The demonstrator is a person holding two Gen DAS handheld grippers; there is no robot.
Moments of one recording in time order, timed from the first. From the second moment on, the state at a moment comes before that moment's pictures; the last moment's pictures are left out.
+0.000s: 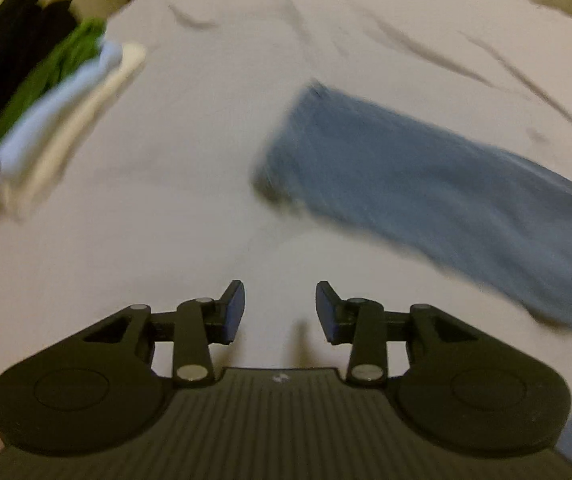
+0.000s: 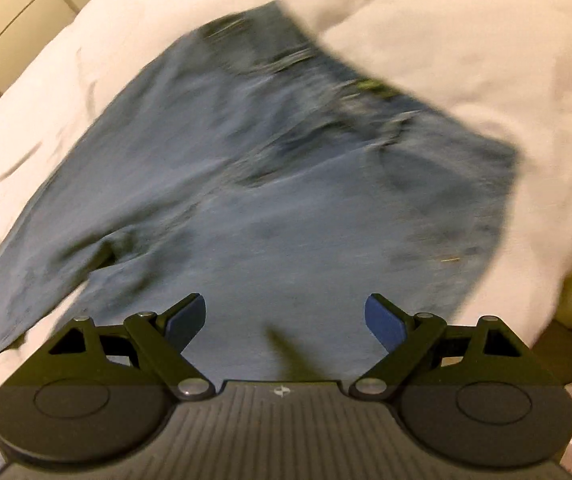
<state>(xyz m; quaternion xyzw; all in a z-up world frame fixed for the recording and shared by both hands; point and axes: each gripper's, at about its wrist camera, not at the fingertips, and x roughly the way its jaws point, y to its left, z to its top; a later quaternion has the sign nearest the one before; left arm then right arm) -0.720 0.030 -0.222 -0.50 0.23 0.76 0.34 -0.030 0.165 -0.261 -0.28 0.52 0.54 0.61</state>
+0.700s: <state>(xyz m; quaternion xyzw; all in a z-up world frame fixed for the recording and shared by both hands) -0.383 -0.103 -0.129 -0.52 0.19 0.75 0.36 0.093 0.105 -0.189 -0.30 0.51 0.65 0.48</state>
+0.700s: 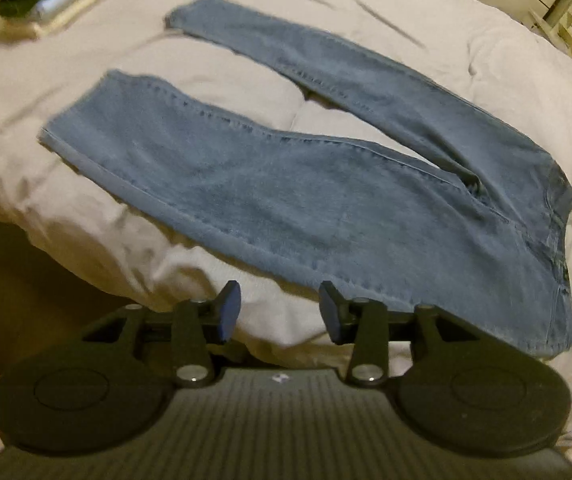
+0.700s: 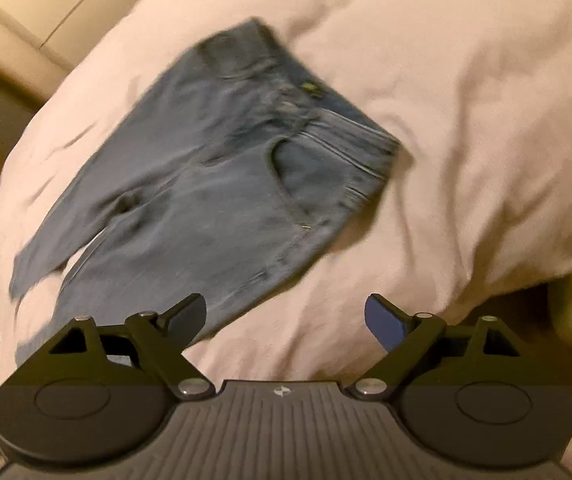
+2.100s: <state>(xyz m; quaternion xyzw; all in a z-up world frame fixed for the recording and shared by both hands) -0.318 -0.128 -0.045 -0.42 0.25 0.79 0.36 0.014 0.046 -0.106 -0.40 0.35 0.74 0.42</state>
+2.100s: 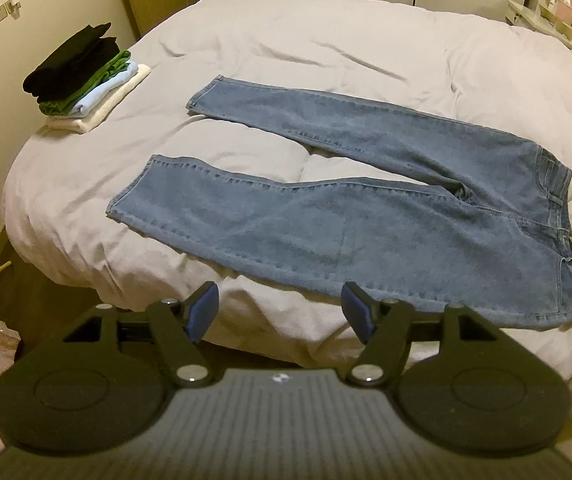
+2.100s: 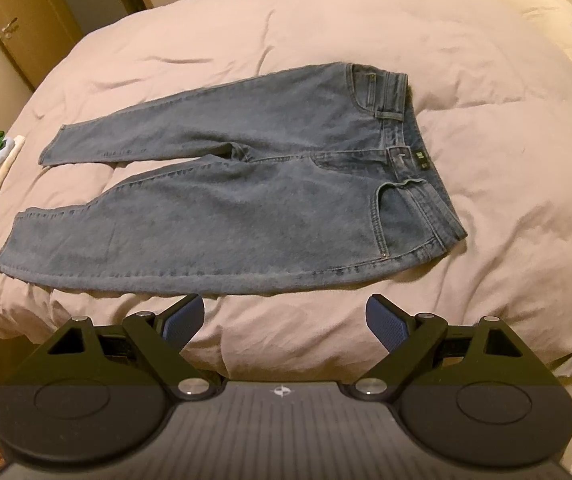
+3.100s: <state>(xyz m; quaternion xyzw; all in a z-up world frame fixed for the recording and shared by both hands) -0.300 -0.123 -0.054 -0.42 0.26 0.78 0.38 0.048 0.042 -0.107 -0.39 0.36 0.72 0.43</state>
